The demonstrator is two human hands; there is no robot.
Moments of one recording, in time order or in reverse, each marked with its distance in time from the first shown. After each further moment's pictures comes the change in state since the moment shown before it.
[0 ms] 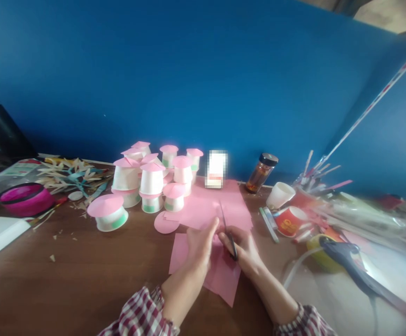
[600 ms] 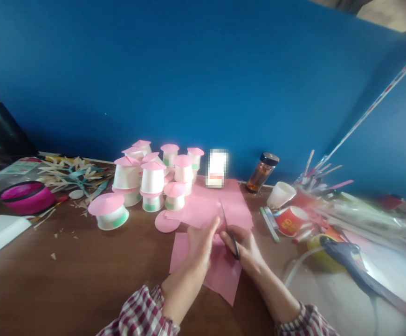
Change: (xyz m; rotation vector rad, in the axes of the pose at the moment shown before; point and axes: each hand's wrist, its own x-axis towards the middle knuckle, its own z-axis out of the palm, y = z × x) left_hand 0.001 0.001 -0.002 -0.026 -0.019 -0.018; right_hand 0.001 0.000 -0.001 0.011 -0.009 -0.007
